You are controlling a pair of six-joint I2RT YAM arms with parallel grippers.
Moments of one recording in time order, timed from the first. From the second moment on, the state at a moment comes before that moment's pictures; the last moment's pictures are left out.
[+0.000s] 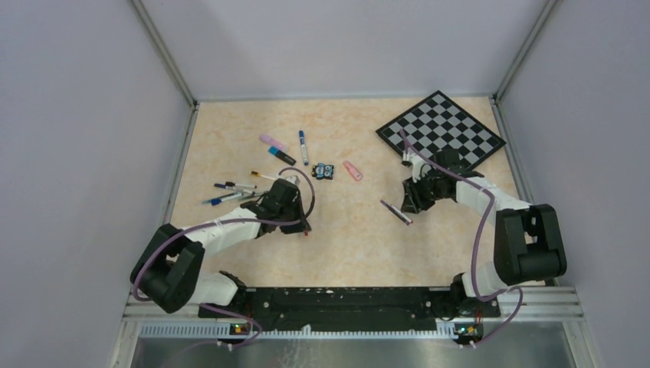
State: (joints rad) left arm -0.58 1.32 0.59 -0.21 0.10 -0.68; right arm 0.15 1.47 0.79 -0.41 -0.55 -0.34
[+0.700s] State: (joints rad) left arm -0.58 1.44 0.74 -0.36 0.01 -0.64; right arm 0.14 1.42 0.79 -0.42 -0.60 -0.34
